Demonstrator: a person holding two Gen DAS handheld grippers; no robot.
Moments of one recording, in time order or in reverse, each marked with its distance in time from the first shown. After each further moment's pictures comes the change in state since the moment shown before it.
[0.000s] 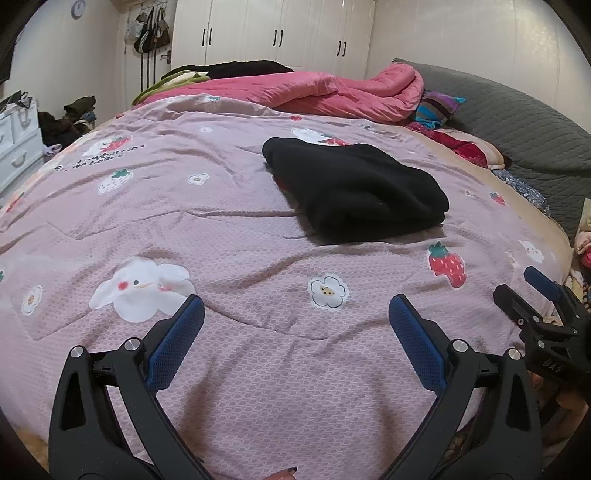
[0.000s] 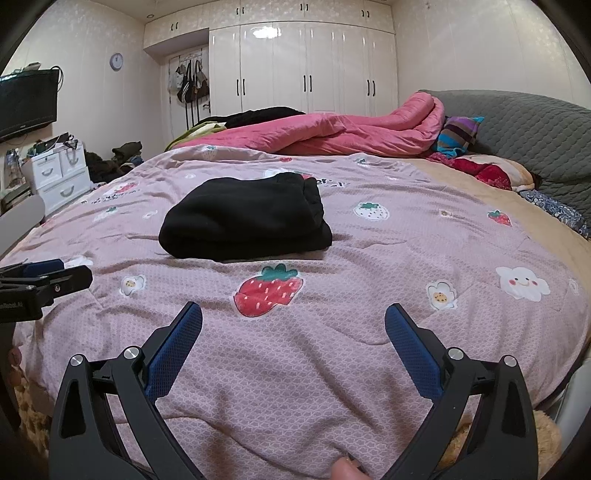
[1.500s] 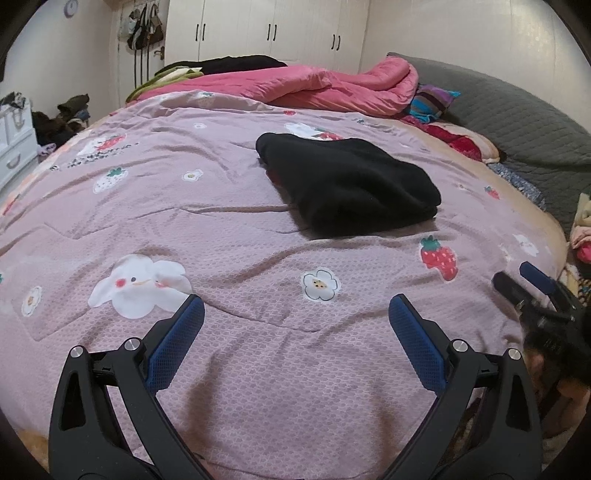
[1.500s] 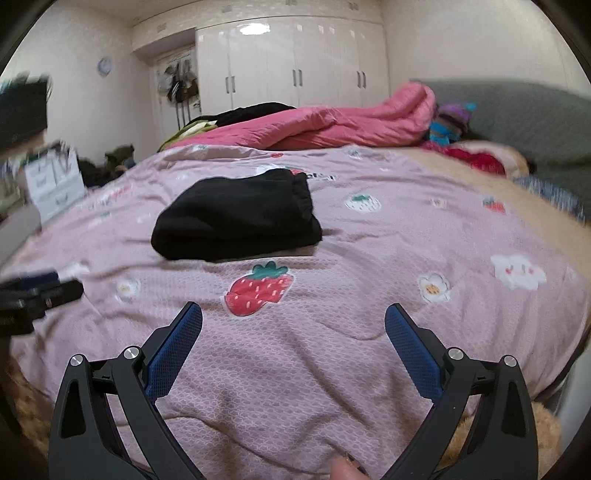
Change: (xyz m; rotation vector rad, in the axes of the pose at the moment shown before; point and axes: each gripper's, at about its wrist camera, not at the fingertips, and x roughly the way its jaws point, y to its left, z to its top) left arm -0.006 0.000 0.002 0.008 0.030 -0.028; right arm -0.007 -0.032 0.005 0.144 0.018 0.011
